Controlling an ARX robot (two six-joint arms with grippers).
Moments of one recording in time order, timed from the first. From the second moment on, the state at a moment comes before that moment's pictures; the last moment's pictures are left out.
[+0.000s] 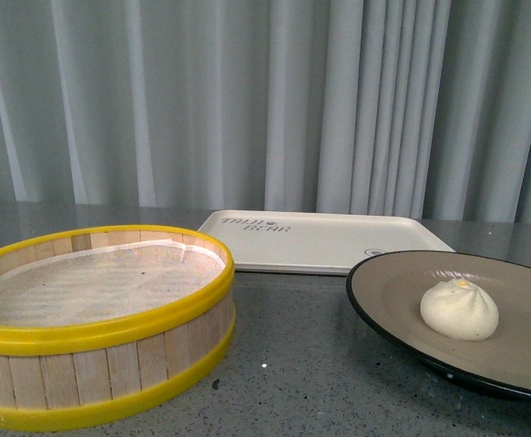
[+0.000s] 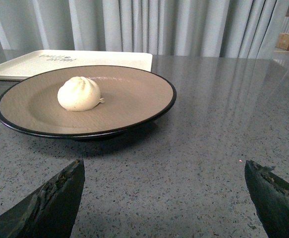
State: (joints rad) left arm 0.00 0.64 0.03 0.63 0.00 -0.01; right arm 0.00 0.00 0.01 0.00 0.00 -0.01
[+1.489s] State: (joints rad) left arm 0.00 0.00 0.03 0.00 0.00 -0.01; right arm 0.00 0.00 0.01 0.00 0.00 -0.01
